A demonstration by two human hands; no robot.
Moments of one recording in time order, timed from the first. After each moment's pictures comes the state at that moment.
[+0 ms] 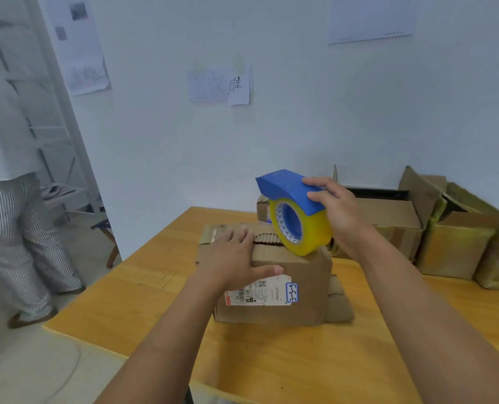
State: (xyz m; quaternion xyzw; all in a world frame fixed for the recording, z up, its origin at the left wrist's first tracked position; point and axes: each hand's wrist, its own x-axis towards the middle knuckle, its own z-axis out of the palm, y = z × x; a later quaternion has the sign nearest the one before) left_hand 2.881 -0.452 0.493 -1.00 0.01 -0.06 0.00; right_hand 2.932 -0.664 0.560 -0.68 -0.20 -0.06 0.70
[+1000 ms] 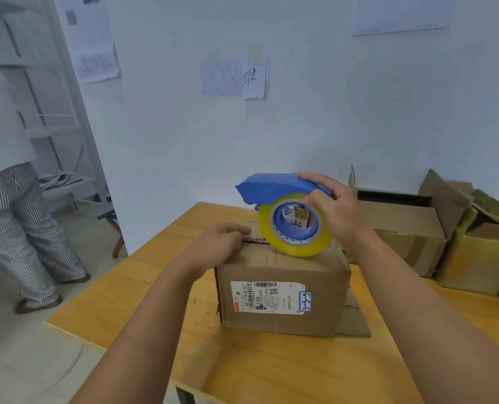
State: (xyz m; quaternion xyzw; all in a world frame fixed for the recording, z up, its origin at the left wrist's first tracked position) left_hand 2.874 -0.411 0.521 -0.86 -0.06 -0.06 -0.51; right_hand 2.957 -0.635 0.557 -0.70 -0.28 -0.09 0.65
